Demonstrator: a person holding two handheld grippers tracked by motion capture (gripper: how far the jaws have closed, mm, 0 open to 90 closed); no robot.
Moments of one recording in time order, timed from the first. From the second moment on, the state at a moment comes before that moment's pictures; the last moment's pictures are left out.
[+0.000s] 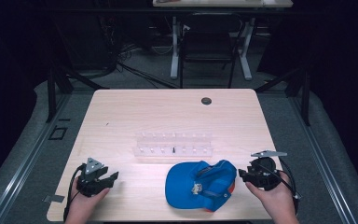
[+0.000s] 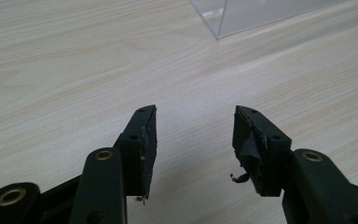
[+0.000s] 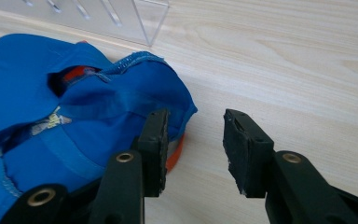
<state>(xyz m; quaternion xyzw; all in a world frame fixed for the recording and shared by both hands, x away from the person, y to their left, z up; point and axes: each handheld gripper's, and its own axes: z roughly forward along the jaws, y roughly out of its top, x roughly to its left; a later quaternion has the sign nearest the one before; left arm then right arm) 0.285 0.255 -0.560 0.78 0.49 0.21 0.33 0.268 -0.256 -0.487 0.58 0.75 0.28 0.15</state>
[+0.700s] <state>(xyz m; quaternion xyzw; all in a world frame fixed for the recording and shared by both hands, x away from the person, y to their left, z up) 0.286 0.254 -0.561 0.78 0.50 0.20 0.33 0.291 -0.254 -0.467 0.61 0.74 0.27 0.06</state>
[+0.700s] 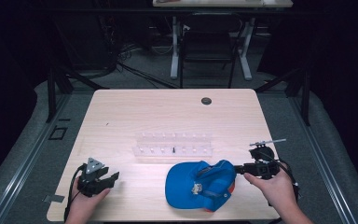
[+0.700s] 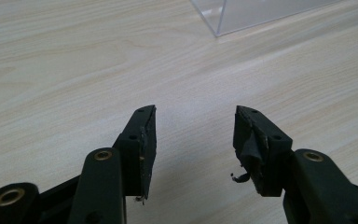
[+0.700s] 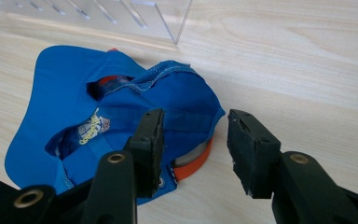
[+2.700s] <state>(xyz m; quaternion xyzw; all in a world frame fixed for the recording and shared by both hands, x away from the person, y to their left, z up) 0.287 0.253 -0.563 0.78 0.50 0.20 0.33 0.304 -0.230 -0.495 0.61 0.77 0.18 -0.04</state>
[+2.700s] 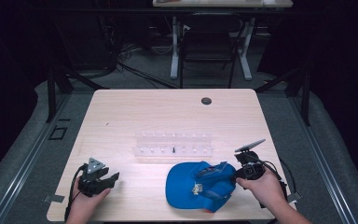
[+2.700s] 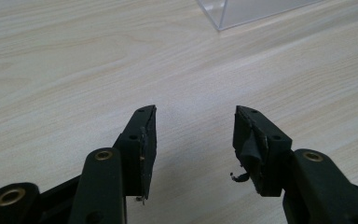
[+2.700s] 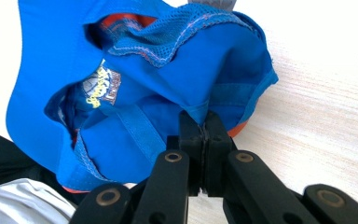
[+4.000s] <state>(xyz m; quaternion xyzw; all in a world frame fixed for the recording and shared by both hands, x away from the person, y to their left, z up) 0.287 0.252 -0.564 0.78 0.50 0.20 0.33 0.309 -0.233 -0.431 0.60 0.75 0.25 -0.10</state>
